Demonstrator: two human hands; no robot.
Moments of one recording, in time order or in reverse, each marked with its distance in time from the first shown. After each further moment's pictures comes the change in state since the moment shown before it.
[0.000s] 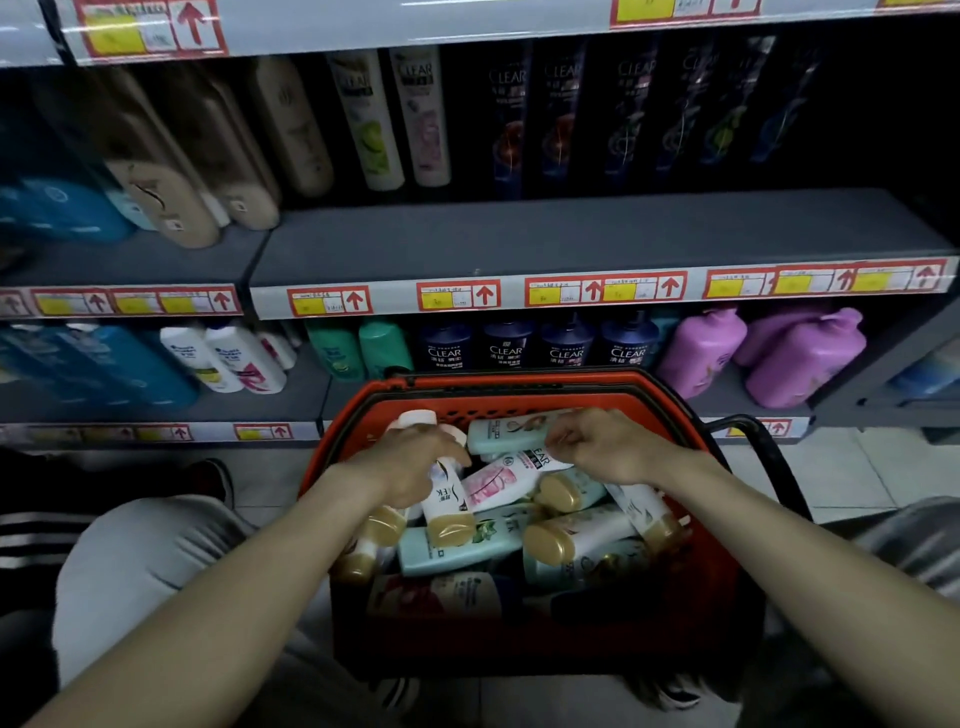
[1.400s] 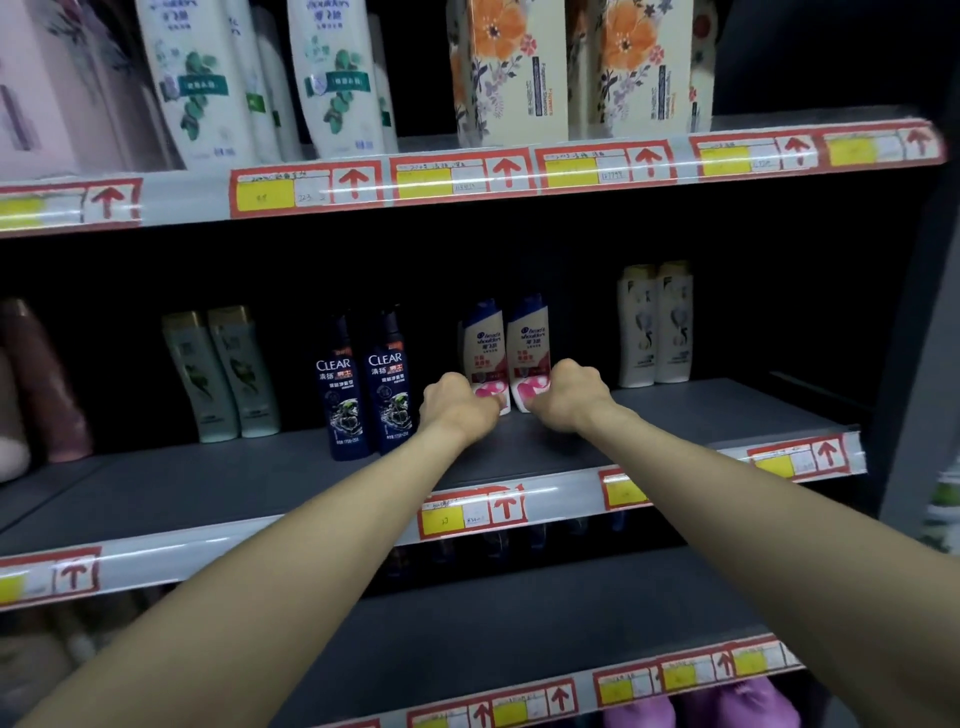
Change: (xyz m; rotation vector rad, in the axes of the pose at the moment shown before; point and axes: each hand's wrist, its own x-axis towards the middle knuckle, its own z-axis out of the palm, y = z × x) left_hand 0.106 0.261 -0.421 -0.514 0.962 -0.009; right_hand -0.002 -0.113 -0.433 0.062 0.942 0.076
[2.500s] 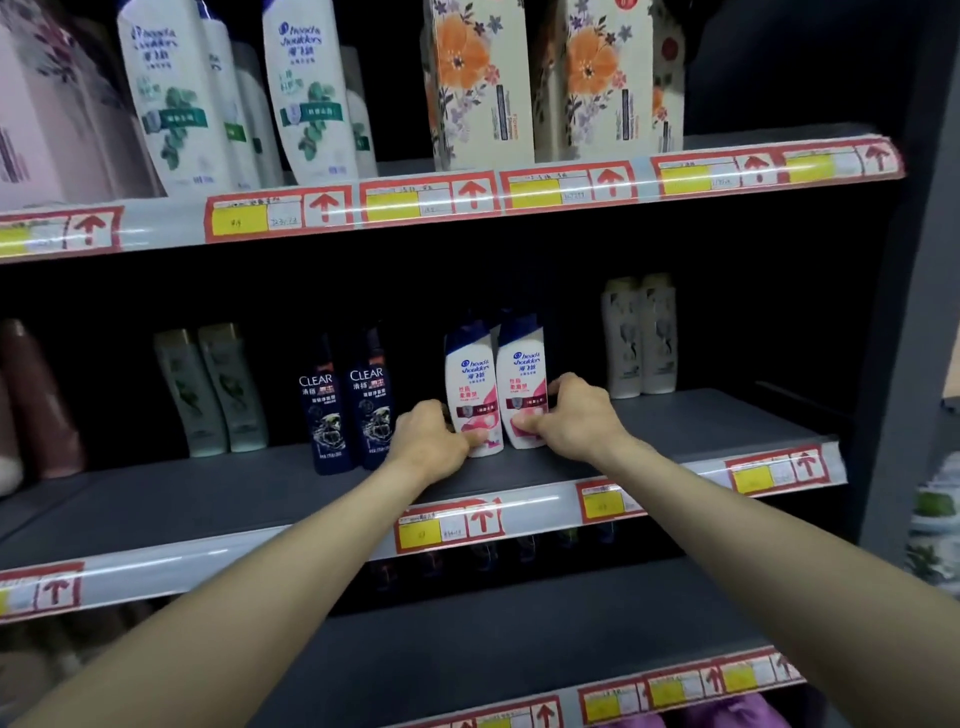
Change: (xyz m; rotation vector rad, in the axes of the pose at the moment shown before) left_hand -0.018 -0.016 -0.006 -0.046 -0.059 0.080; right_hand -0.009 0.033 -0.011 0.214 0.010 -0.060
